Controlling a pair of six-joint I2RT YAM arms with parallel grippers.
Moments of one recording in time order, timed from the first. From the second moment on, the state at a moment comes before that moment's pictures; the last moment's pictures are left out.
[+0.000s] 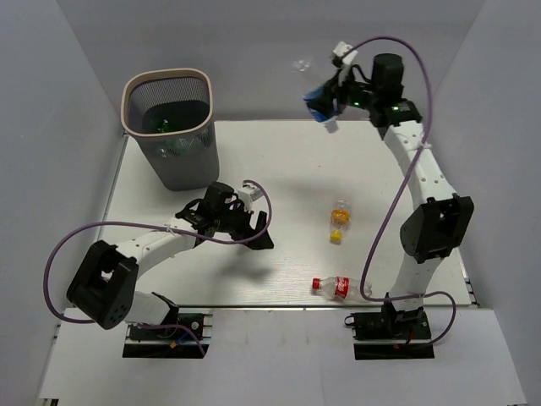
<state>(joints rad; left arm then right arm) -0.57 1.37 0.74 -0.13 0.57 -0.23 0.18 1.85 1.95 -0.42 -0.74 -0.35</state>
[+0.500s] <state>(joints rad) -0.66 1.38 0.69 -0.10 0.53 -0.27 0.54 2.26 2.39 0.56 -0.59 0.01</state>
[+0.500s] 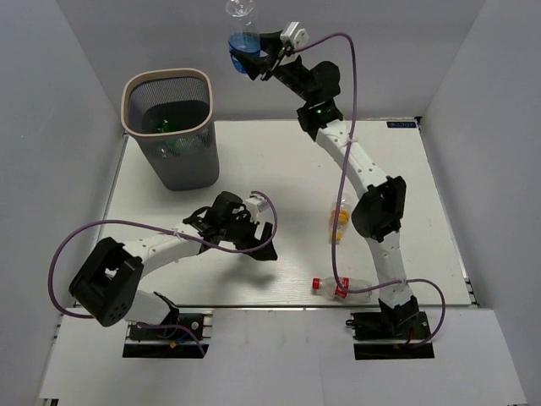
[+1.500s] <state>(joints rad) -0.75 1.38 0.63 -0.14 0.52 -0.30 0.79 2.51 2.40 0.90 -0.41 -0.03</state>
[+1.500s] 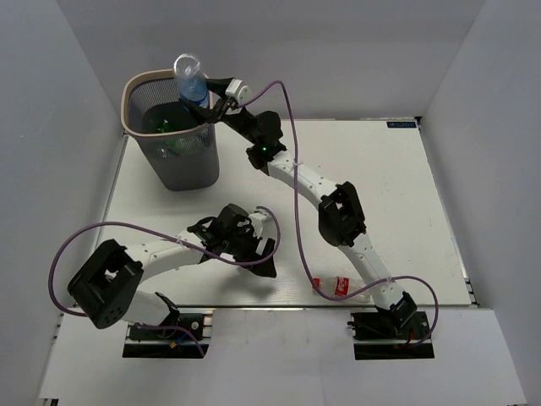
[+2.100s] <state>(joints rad) -0.76 1.37 0.72 -0.15 0.48 -0.28 0.79 2.47 2.35 0.84 -0.43 -0.07</state>
